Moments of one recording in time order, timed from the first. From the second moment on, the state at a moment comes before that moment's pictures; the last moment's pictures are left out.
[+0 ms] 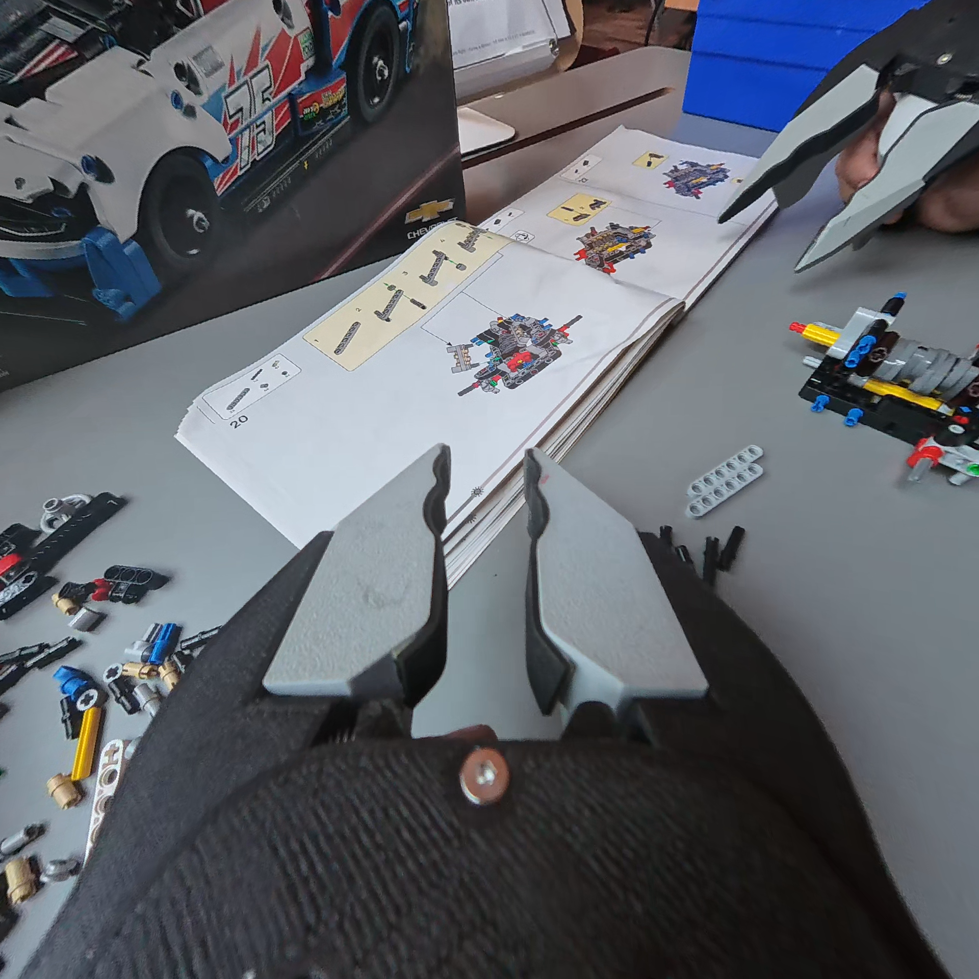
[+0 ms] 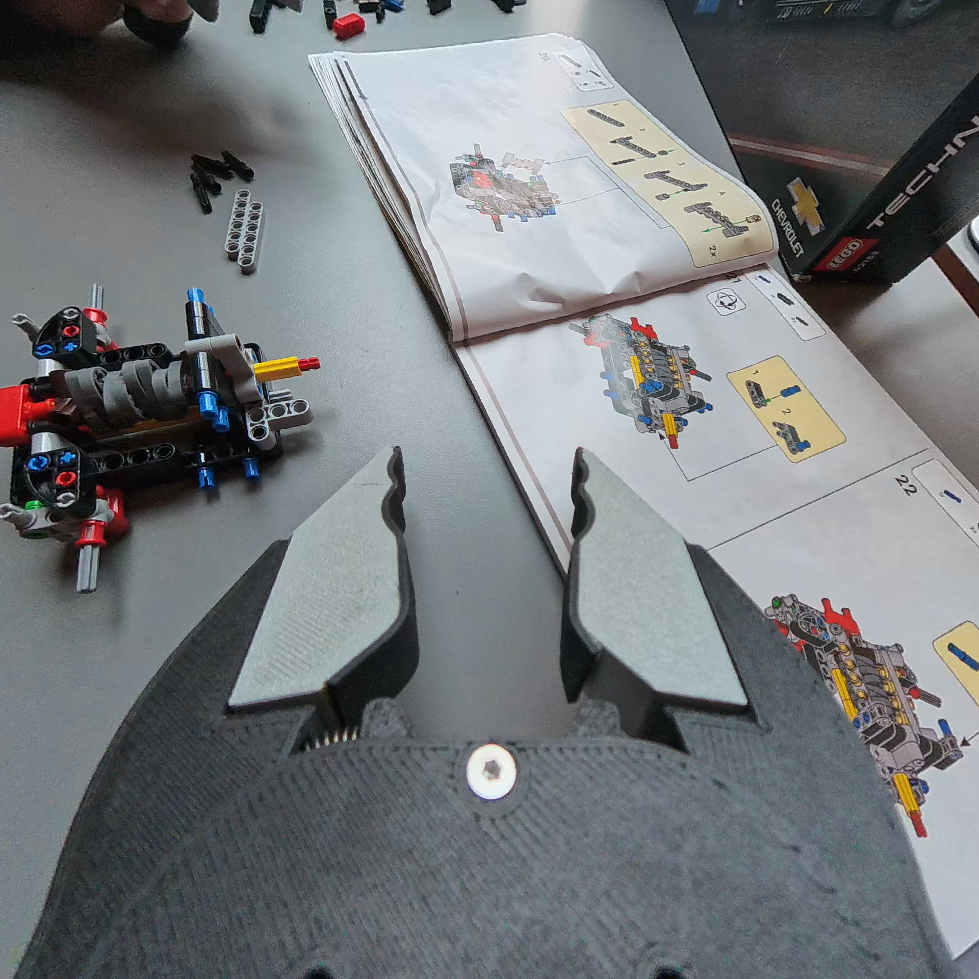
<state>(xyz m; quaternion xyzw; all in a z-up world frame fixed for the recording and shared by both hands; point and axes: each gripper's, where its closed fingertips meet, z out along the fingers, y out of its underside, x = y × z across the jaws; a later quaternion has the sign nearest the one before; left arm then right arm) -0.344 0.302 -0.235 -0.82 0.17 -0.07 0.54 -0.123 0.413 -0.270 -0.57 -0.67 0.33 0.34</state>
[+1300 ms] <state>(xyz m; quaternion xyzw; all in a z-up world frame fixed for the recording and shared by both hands) -0.323 0.298 -0.239 -0.82 0.20 -0.11 0.52 -0.125 0.430 -0.250 -0.60 -0.60 0.40 0.35</state>
